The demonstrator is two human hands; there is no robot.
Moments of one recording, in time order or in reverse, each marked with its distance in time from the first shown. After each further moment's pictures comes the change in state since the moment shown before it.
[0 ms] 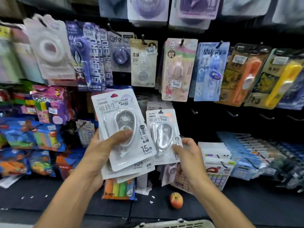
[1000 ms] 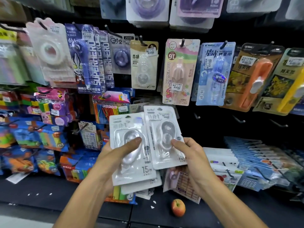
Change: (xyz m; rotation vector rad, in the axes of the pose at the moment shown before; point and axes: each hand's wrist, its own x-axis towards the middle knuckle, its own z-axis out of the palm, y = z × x) left_hand 0.011 -0.025 0.026 0.093 0.064 -0.127; right_hand 0.012 -0.024 -0.015 0.265 -0.248 0.096
